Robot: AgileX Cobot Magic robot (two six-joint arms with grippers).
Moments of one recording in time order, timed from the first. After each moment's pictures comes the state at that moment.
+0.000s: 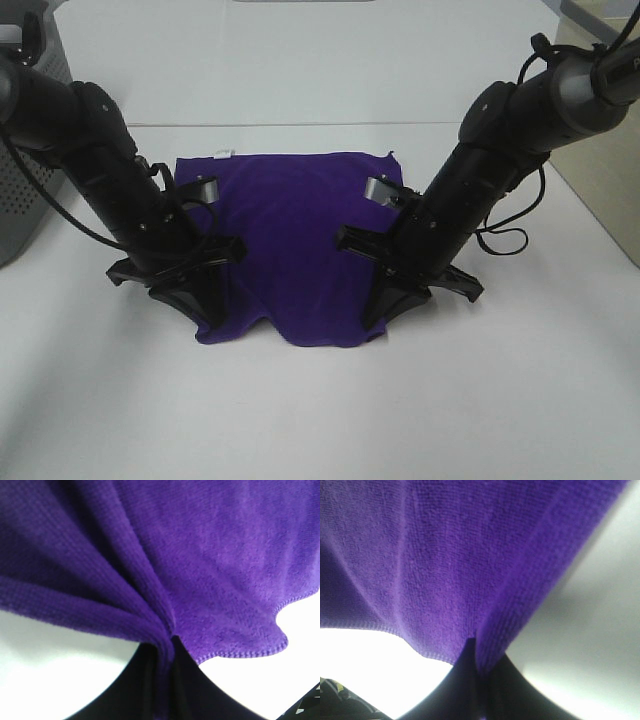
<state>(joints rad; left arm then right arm) -0.29 2.21 -1.33 -0.63 0.92 0.38 0.34 2.20 -1.27 0.63 0.88 -0.20</state>
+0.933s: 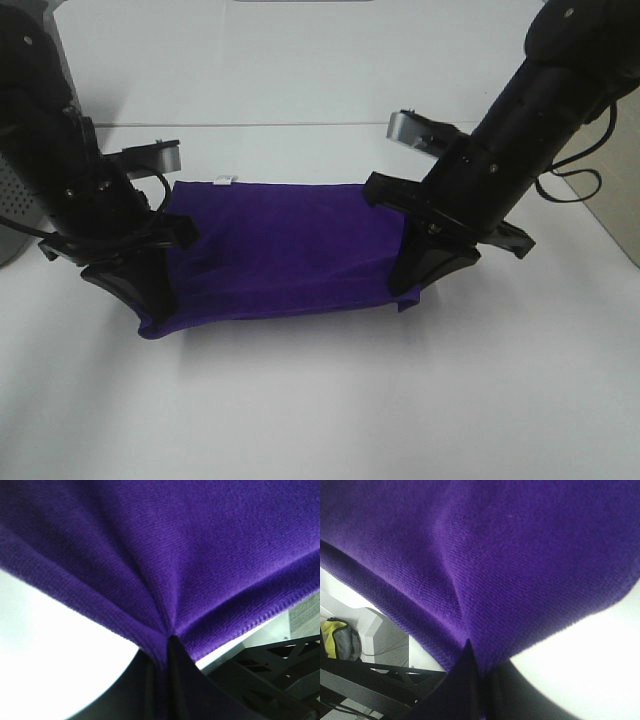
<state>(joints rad) -0.29 1.90 -1.19 -0.50 1.05 0.31 0.34 1.85 -1.15 0.57 1.00 -0.20</state>
